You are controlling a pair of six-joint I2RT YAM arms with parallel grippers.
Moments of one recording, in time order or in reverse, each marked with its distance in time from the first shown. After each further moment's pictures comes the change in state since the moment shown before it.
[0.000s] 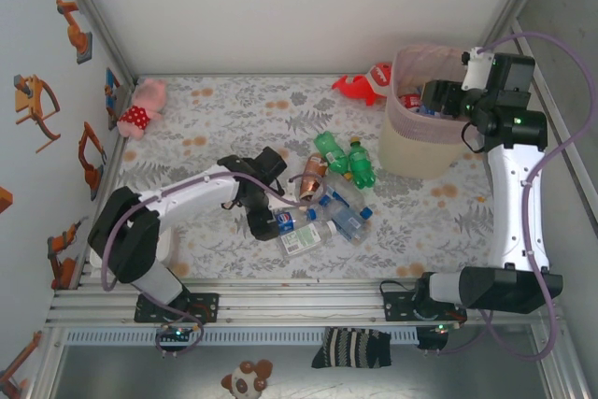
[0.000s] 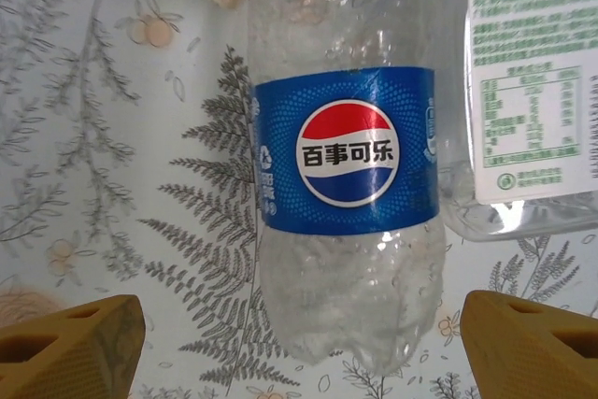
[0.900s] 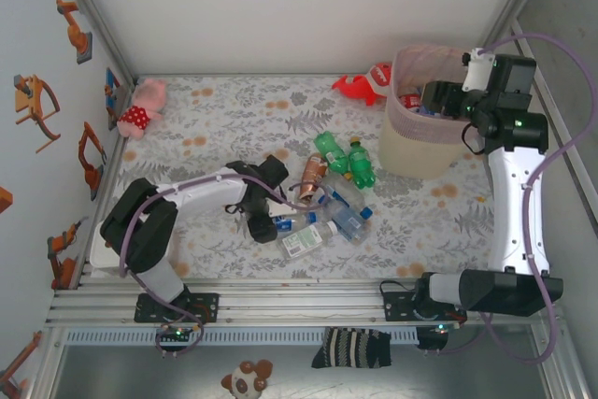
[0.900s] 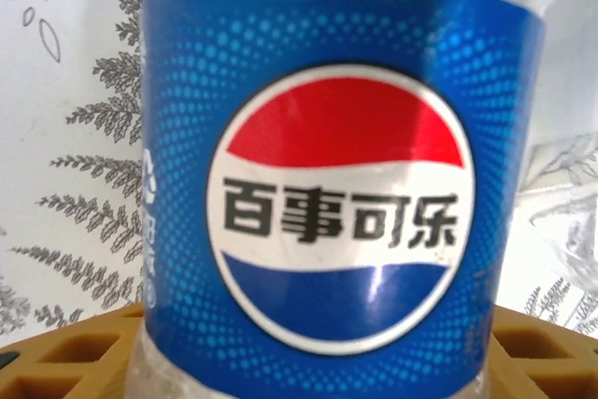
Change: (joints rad) left arm 0.002 0.057 -0.042 0.033 0.005 -0.009; right arm 0.000 -0.018 -0.006 0.000 -0.003 0.000
